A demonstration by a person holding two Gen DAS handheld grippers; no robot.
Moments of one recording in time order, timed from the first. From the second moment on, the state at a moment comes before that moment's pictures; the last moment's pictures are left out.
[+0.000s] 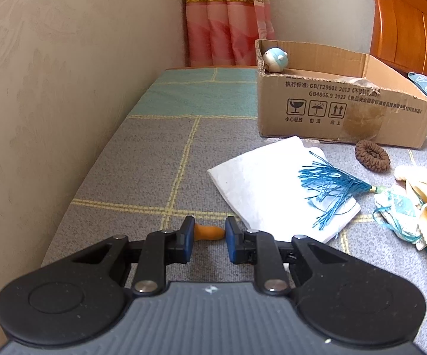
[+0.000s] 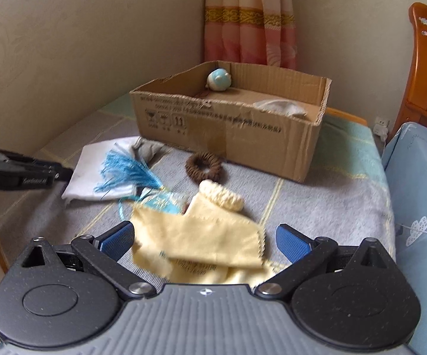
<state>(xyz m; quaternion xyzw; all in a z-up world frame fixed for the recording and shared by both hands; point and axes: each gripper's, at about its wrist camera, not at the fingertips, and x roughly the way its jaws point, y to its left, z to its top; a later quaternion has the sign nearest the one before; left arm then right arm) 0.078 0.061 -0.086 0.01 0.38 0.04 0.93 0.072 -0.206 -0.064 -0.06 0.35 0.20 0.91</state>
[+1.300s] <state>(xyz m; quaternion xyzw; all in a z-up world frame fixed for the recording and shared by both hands) 0.075 0.062 -0.071 0.03 0.37 0.02 0.93 0.122 -0.183 -0.069 -0.07 0.37 0.17 0.91</state>
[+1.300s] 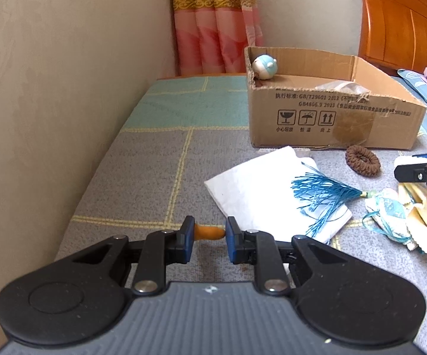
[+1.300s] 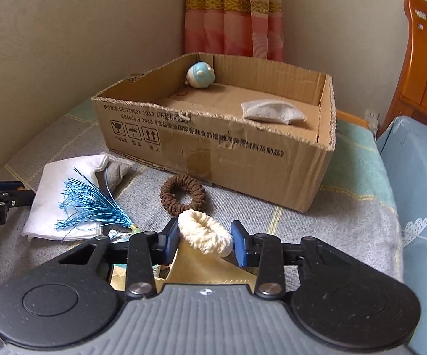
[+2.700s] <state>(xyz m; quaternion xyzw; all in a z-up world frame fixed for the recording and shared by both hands) 0.181 0.017 0.025 0.09 0.28 -0.10 0.95 0.156 -0.201 0.020 -0.10 0.29 0.15 0.94</state>
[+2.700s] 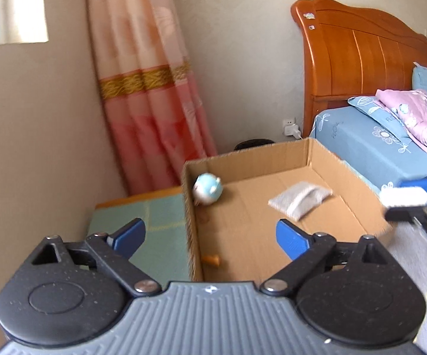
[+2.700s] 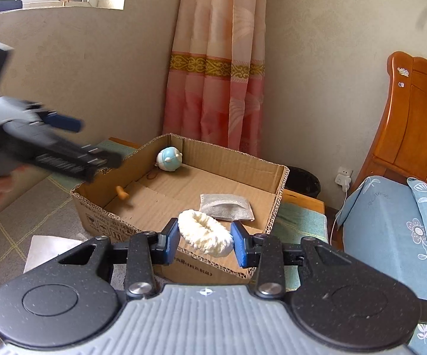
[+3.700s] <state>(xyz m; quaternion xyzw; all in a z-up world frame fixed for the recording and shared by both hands) 0.087 0.096 -0.003 0.03 0.31 0.01 0.95 0.296 -0.095 0.018 -0.12 0.34 0.14 0.92</state>
